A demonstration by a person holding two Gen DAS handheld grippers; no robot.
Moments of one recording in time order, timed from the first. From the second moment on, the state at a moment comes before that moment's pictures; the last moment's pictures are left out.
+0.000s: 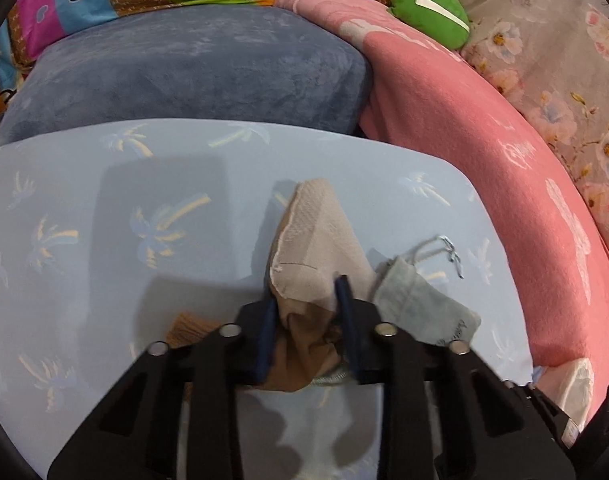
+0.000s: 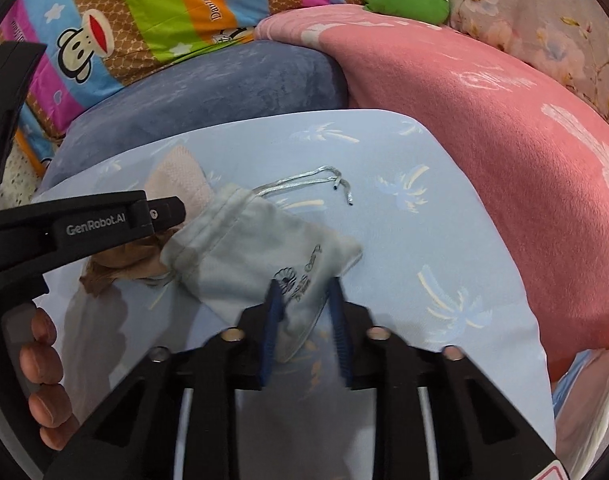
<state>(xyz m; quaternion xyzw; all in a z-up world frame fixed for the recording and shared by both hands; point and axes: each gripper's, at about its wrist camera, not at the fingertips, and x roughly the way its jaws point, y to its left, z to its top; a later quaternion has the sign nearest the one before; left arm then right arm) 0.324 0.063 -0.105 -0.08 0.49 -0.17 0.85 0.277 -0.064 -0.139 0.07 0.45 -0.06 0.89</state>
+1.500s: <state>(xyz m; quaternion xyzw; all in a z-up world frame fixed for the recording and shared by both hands) 0.124 0.002 0.003 -0.04 0.42 -0.26 0.87 0.030 -0.172 0.024 0.16 0.33 -0.10 0.92</state>
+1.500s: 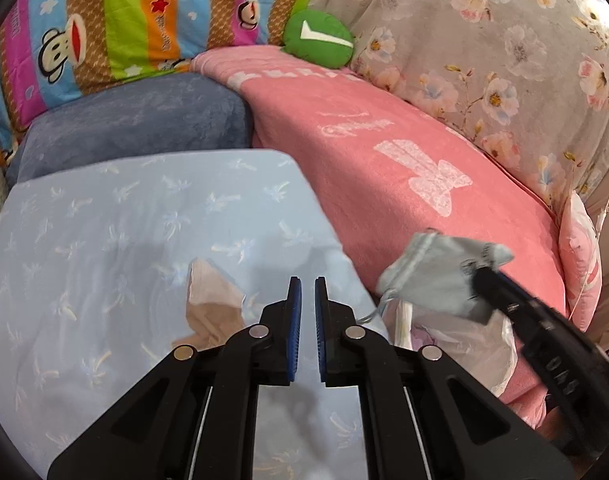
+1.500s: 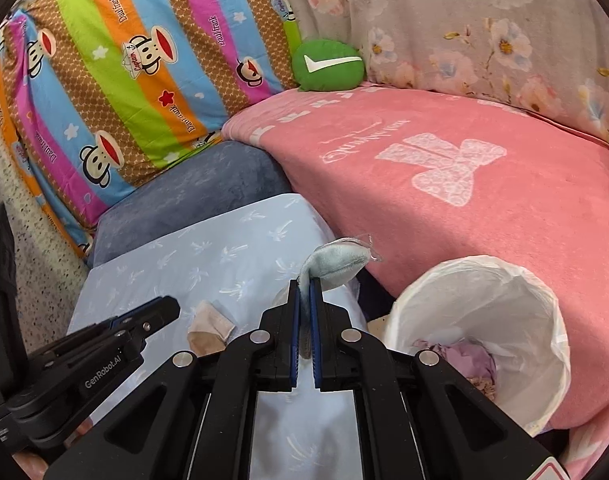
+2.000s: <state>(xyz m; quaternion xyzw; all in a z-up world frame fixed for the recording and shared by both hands) 0.147 0.027 -0.074 -0.04 0.48 -0.18 0.86 0.047 -0.165 -0.005 0.17 0.36 -0.08 0.91</state>
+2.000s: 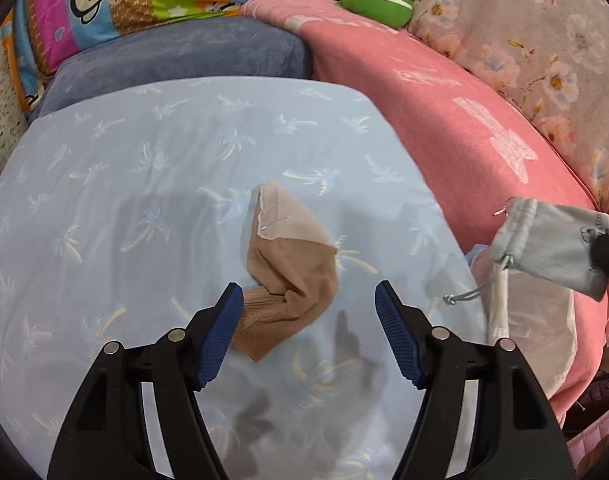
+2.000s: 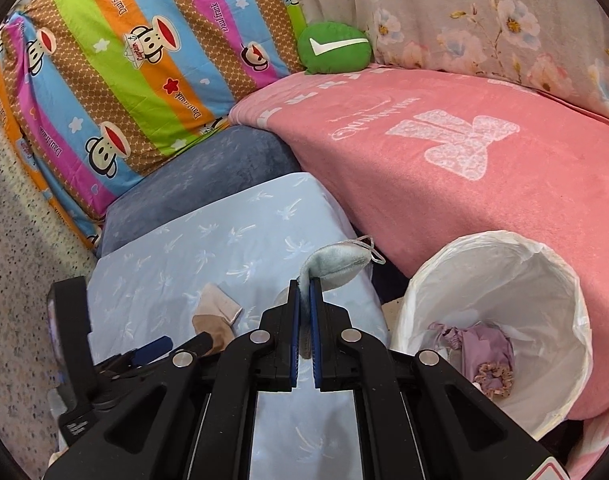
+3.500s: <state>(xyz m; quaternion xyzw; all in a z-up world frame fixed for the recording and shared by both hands) 0.086 -0.057 -0.001 0.00 0.43 -0.31 0.85 -0.013 -0.199 0.028 0.19 0.31 -0.10 0.92</state>
